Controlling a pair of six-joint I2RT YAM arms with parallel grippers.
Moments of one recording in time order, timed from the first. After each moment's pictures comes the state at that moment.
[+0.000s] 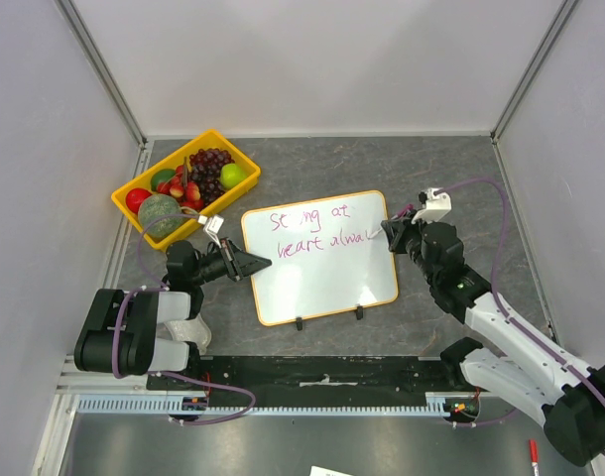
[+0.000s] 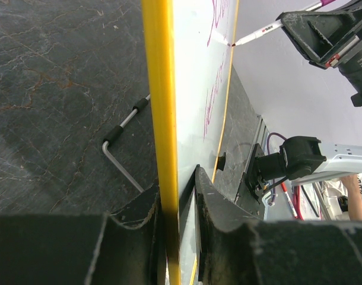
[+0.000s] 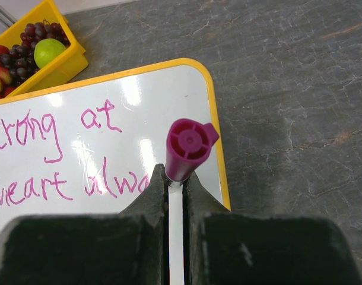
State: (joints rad) left arm -0.07 1.37 0.20 0.98 0.97 -0.73; right arm 0.51 0.89 0.55 0.09 0.22 0.40
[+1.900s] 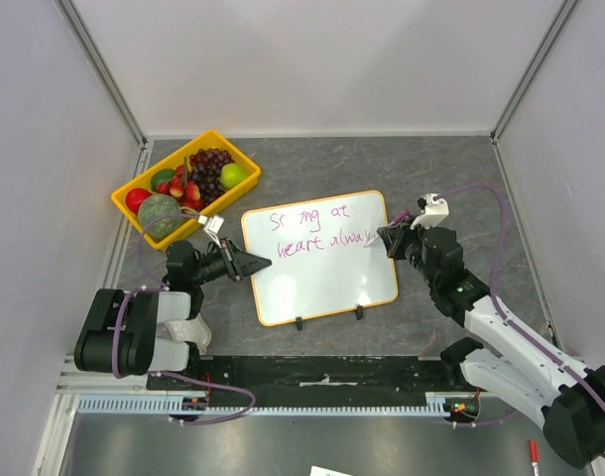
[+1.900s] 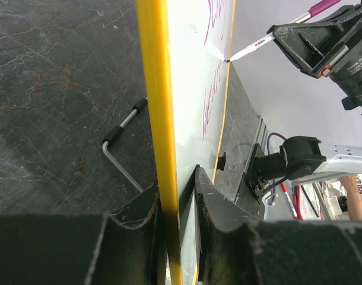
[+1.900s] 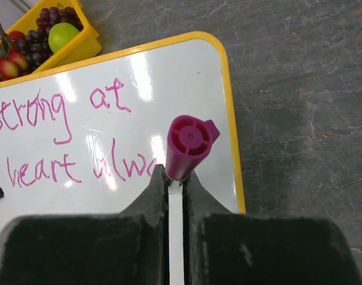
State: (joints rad) left arm -0.07 1.37 0.20 0.98 0.97 -0.73; right arm 0.50 0.88 0.51 0.11 0.15 0.43
